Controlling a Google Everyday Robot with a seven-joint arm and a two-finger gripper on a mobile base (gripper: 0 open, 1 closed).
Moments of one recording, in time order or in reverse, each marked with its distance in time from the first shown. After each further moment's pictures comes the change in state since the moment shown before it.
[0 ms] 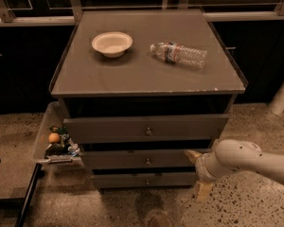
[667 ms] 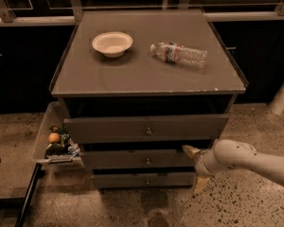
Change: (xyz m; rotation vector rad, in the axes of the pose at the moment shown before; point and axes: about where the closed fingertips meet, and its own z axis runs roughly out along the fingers) arm 0.018 -0.035 0.037 0.079 -0.031 -0.074
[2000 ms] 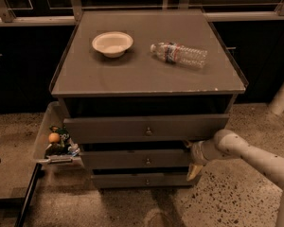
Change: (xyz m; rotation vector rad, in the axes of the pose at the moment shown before) arm 0.029 -0.060 0.060 0.042 -0.163 -0.023
